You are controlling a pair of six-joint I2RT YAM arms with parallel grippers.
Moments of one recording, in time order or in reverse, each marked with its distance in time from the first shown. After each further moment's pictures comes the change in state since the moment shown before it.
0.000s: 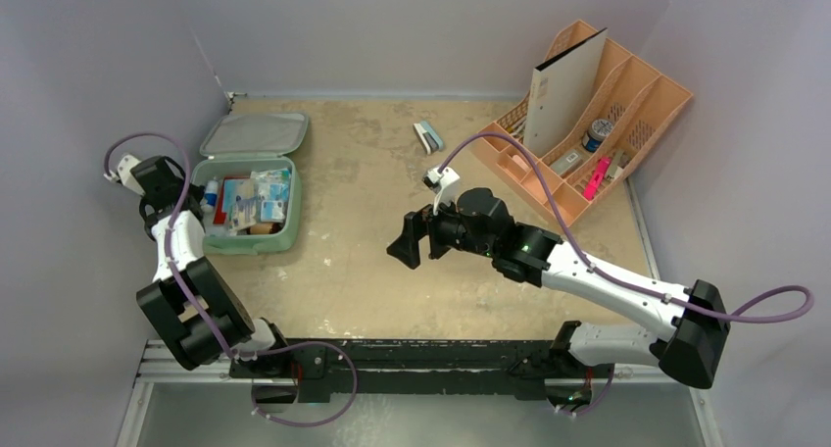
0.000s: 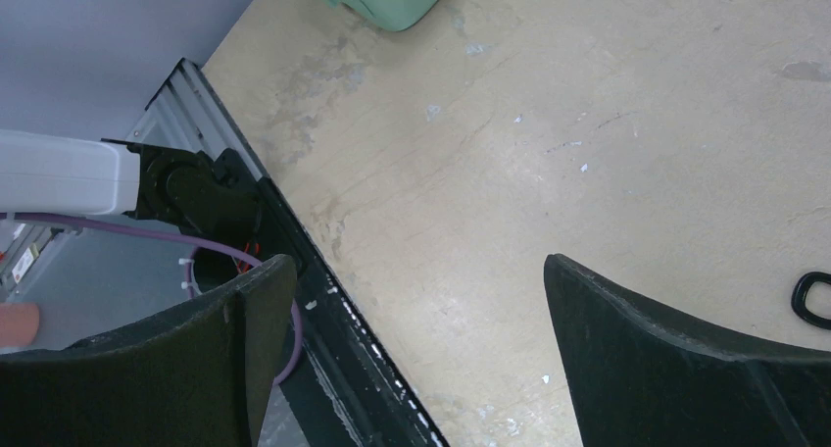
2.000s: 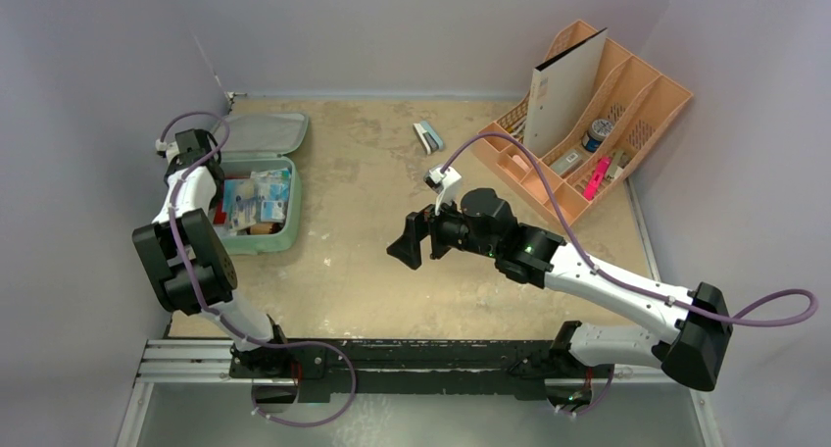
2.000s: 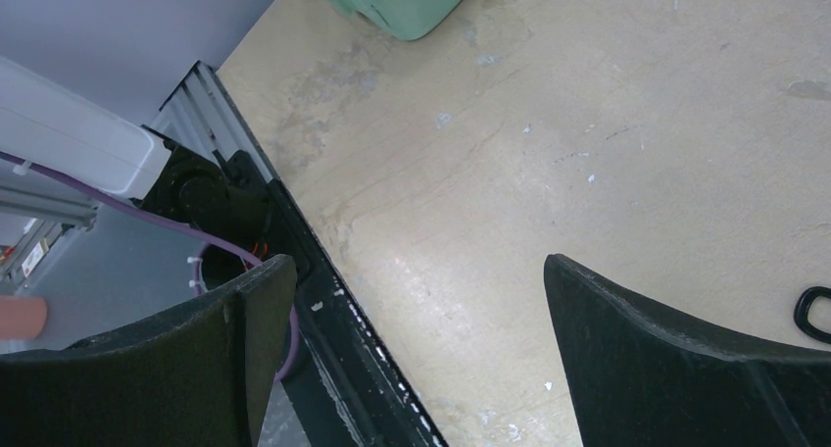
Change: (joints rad) left arm -0.204 0.302 0.294 -0.443 -0.481 0.327; right arm 0.000 -0.018 -0.008 0.020 -0.019 -0.010
